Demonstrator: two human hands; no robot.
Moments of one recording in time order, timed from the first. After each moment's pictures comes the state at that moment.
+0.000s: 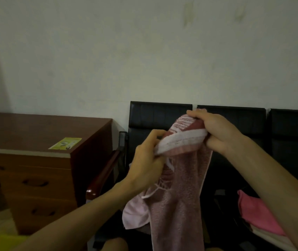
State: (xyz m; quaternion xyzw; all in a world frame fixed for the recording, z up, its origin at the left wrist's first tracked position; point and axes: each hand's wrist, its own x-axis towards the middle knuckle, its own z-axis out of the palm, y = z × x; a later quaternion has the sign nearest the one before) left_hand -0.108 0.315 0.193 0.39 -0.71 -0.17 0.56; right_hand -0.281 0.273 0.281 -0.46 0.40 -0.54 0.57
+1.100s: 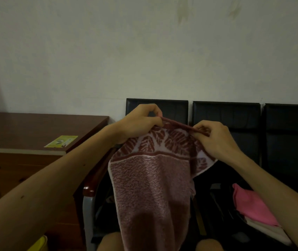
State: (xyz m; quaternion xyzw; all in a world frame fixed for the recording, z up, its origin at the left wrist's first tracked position) left_hand -0.094 0.289 0.280 0.49 -0.74 -0.28 0.37; right_hand -0.329 0.265 0.228 -0.73 0.51 -0.45 0.10
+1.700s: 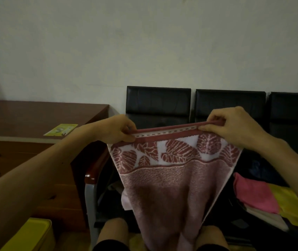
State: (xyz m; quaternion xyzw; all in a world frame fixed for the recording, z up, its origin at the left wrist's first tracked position) left_hand -0.021 0.264 0.240 0.54 -0.82 -0.15 0.12; right_hand -0.357 0.270 0.246 -0.80 0.50 -0.32 0.00
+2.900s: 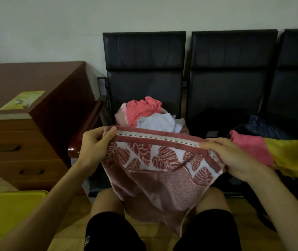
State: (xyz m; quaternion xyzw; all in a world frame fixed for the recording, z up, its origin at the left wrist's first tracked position) left_hand -0.040 0.246 0.066 0.54 -0.53 -0.37 0.54; right_hand -0.368 0.256 0.088 -0.51 0.57 -0.34 0.55
